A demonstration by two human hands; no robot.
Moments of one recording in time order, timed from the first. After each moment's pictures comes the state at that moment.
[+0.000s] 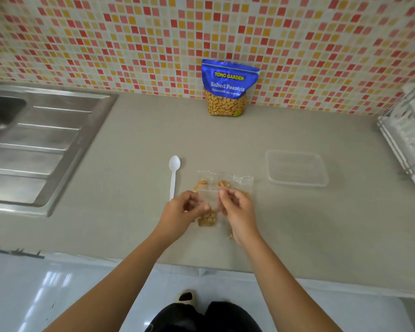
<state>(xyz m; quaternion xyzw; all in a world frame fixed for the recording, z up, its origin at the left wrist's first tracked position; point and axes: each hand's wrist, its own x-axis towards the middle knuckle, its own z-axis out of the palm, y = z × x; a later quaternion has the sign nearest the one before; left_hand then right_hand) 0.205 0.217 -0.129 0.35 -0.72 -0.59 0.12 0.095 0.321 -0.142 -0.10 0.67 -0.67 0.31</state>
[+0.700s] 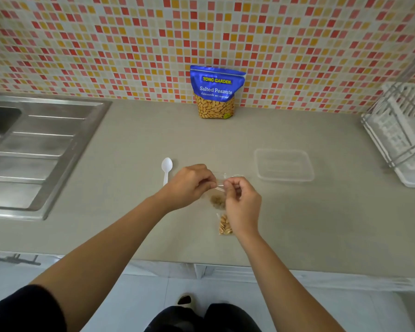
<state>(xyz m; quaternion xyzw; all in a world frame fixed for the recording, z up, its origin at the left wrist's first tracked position) 0.157 0.204 -0.078 0.07 -0.94 -0.31 0.13 0.091 0.338 -0.108 -0.19 0.75 -0.63 0.07</state>
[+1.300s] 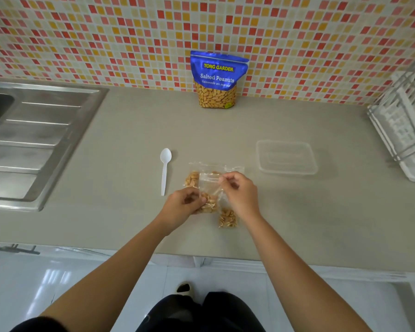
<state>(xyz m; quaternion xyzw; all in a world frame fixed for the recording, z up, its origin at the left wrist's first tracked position) 0.189 0.227 -0.146 0.33 -0.67 -0.66 0.06 0.063 0.333 -0.138 -0.20 0.79 -0.54 0.20</state>
